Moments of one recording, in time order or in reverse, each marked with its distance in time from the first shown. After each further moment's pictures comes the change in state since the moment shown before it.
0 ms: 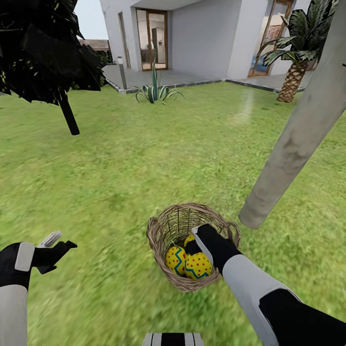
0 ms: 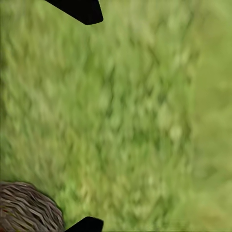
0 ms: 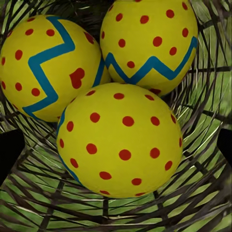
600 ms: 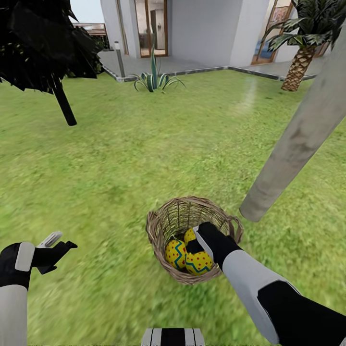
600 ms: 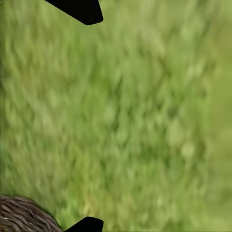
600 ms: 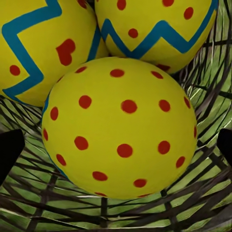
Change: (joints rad) left arm 0.000 0.000 0.000 0.003 0.000 0.000 0.000; right arm -0.042 0.000 -0.008 0.071 -0.011 0.006 -0.001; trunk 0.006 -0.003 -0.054
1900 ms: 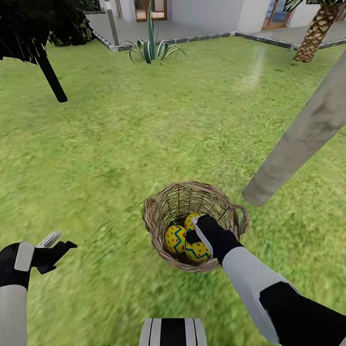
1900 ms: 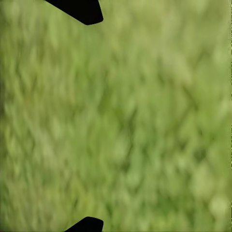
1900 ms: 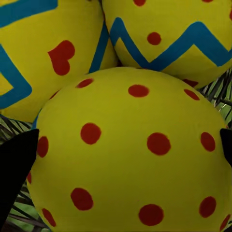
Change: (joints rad) left arm 0.000 0.002 0.002 -0.003 0.000 0.000 0.000; right arm 0.000 -0.001 -0.002 -0.118 0.018 0.006 0.002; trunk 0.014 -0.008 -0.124
